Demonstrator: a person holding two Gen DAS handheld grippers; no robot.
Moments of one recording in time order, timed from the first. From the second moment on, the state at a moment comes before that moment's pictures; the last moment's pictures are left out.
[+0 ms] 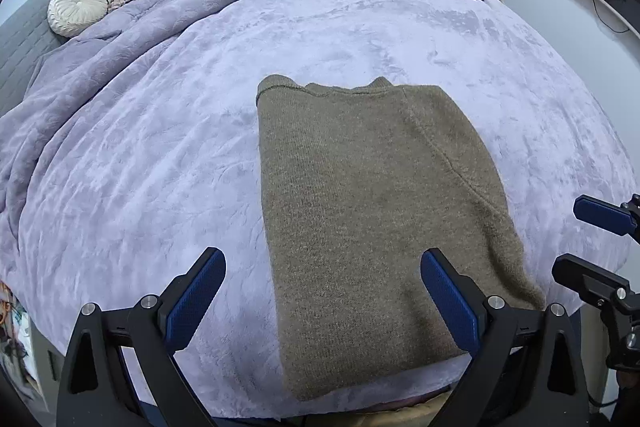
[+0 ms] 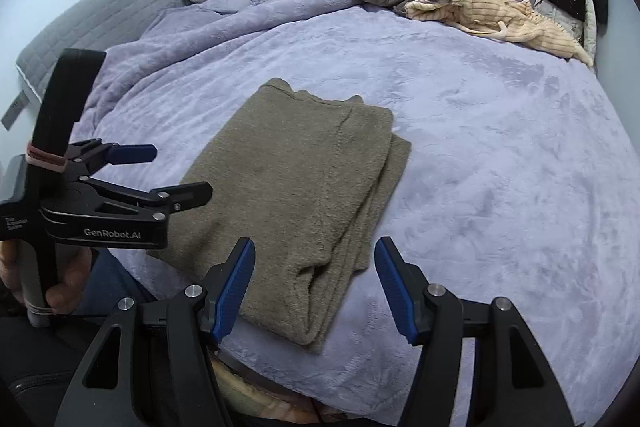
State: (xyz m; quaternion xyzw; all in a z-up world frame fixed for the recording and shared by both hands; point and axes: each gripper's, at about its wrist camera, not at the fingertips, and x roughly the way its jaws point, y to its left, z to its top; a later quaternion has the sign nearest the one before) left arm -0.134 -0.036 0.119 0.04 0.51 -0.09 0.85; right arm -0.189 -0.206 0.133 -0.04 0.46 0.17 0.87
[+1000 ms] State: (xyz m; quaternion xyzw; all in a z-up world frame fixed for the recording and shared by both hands) left arm -0.131 -0.038 0.112 0.04 0.55 -0.06 0.83; right arm -0.180 -0.190 0.131 -0.09 0.48 0.14 0.86
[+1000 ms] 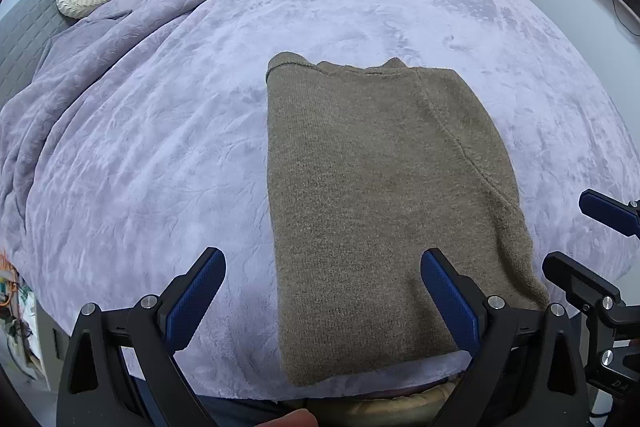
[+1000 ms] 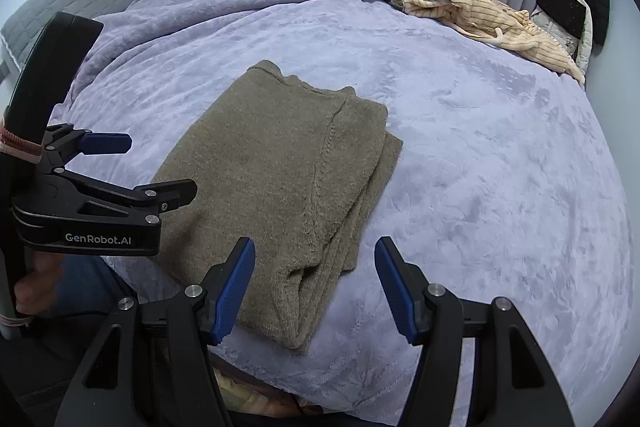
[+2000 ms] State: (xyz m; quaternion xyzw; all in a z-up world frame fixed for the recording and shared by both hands) left arm -0.130 -0.041 0.116 0.04 0.54 -0.07 0.84; right arm -0.178 -0.190 0.134 -0.09 0.48 0.15 0.86
